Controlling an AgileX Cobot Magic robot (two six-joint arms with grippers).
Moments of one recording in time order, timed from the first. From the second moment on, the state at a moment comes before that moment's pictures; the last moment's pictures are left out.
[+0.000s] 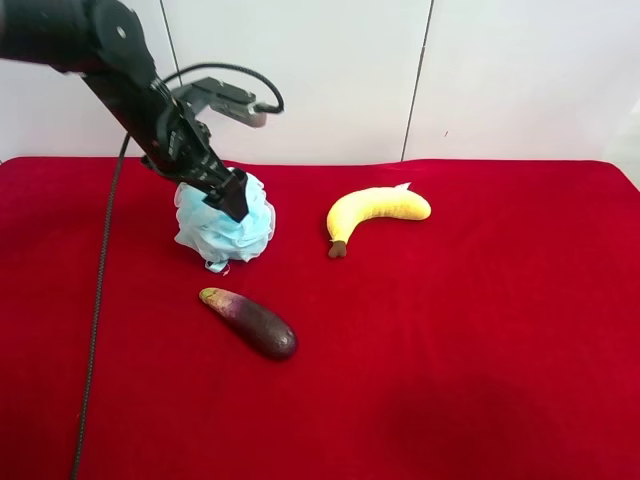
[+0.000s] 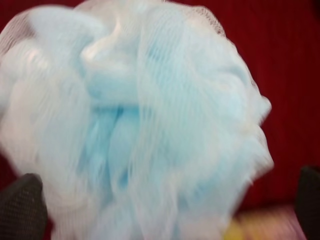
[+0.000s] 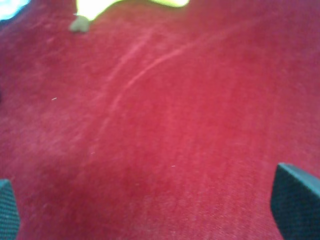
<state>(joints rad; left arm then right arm) -0.35 1.89 -1.38 -0.18 0.76 0.40 0.38 0.09 -0.48 -0.06 1.07 0.12</state>
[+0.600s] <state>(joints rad) -0.35 1.53 -1.33 -0.14 1.02 0.22 0.12 0.00 -0.48 -0.06 1.06 0.12</state>
